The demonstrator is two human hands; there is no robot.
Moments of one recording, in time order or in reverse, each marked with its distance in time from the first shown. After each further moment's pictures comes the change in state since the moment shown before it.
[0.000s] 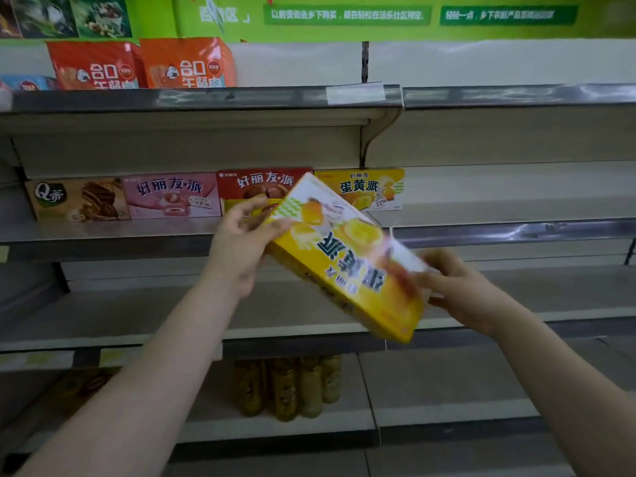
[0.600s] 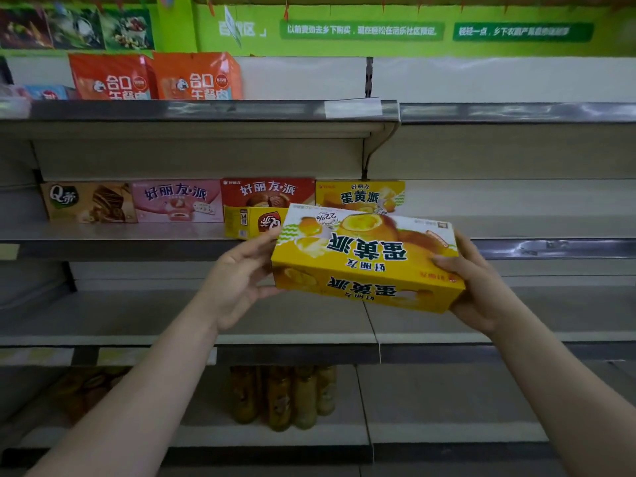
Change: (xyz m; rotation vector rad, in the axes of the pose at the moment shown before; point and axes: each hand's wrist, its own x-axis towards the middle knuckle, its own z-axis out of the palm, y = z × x) left_hand -0.018 -0.017 -0.013 -0.043 -0.204 -0.130; right_hand 0.012 -0.008 -0.034 0.530 -0.006 -0.094
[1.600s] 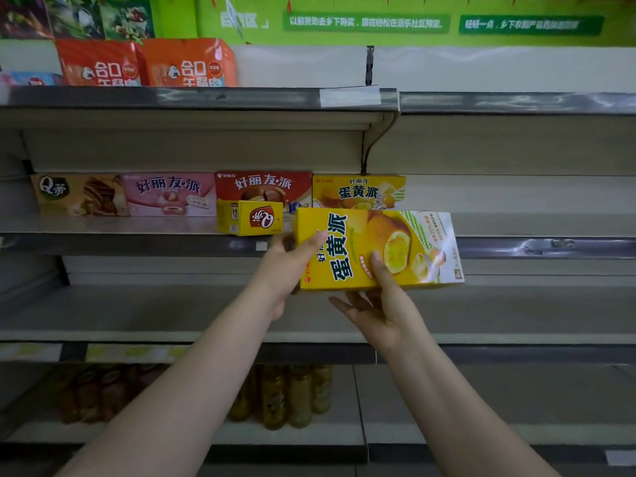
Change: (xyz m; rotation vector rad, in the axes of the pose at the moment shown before) left_hand 0.022 -0.020 0.064 0.320 0.180 -0.116; right_hand 0.014 0.071 0.088 0.507 0.274 0.204
